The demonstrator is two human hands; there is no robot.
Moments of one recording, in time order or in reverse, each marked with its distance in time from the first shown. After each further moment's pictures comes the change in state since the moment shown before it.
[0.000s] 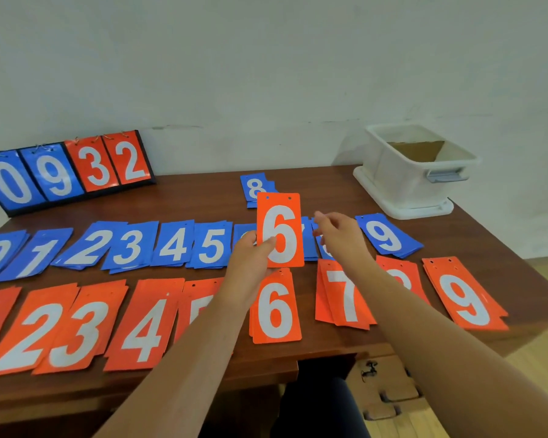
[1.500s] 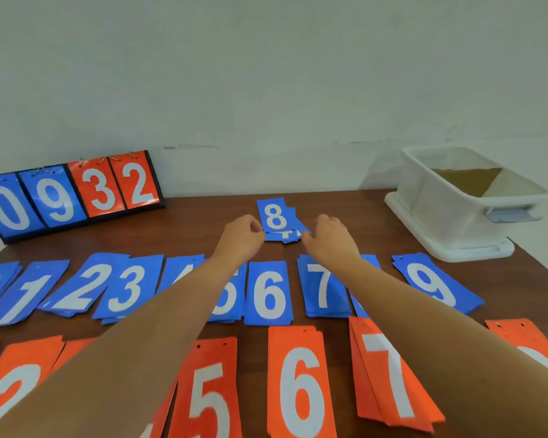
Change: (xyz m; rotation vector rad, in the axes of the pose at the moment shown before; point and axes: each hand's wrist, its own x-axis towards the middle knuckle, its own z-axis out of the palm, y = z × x) left_hand 0.173 0.049 -0.040 0.771 0.093 0.343; right_hand 0.115 -0.023 0.073 -0.609 -0.076 -0.187
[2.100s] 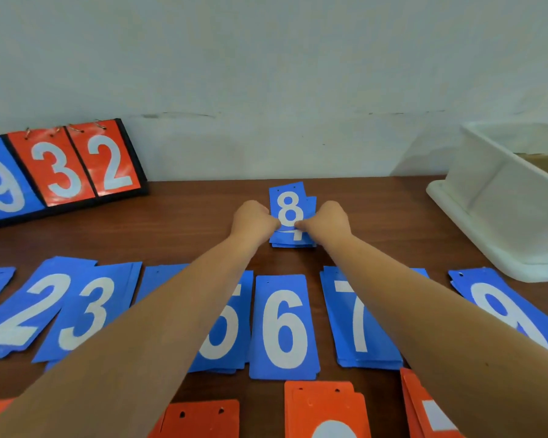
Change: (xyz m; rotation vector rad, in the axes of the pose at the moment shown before) left_hand 0.116 -0.031 0.049 -0.139 0.015 -0.203; right_hand 0.125 -0.007 0.084 0.264 -0.075 0.293
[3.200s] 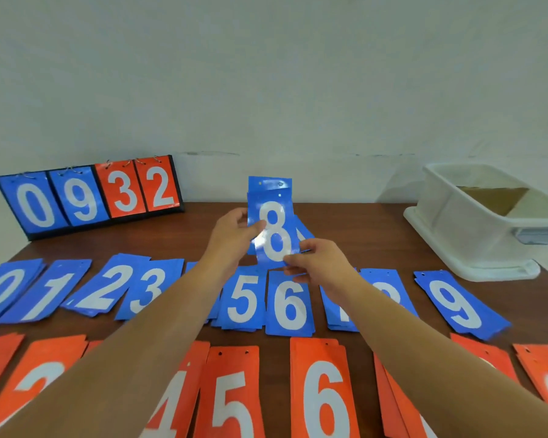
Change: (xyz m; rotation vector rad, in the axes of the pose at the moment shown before) left_hand -0.125 0.001 -0.098 -0.587 -0.050 0.172; right_hand -0.168 -0.011 -0.051 0.637 -0.360 -0.097
